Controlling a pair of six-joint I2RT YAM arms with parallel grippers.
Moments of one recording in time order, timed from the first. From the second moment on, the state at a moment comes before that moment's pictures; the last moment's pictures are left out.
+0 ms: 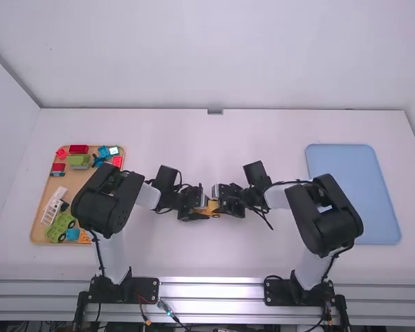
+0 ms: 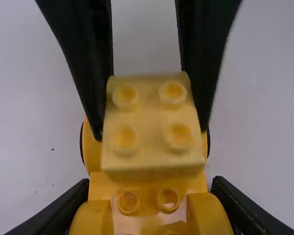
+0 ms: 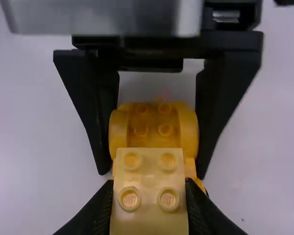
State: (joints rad) left arm -0.29 1.96 0.67 0.23 0.92 1.07; right arm 0.42 1.86 0.71 0.04 -0.87 -1.03
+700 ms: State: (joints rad) left arm -0.29 1.96 0.67 0.23 0.92 1.07; right arm 0.41 1.86 0.72 0.03 -0.84 -0.98
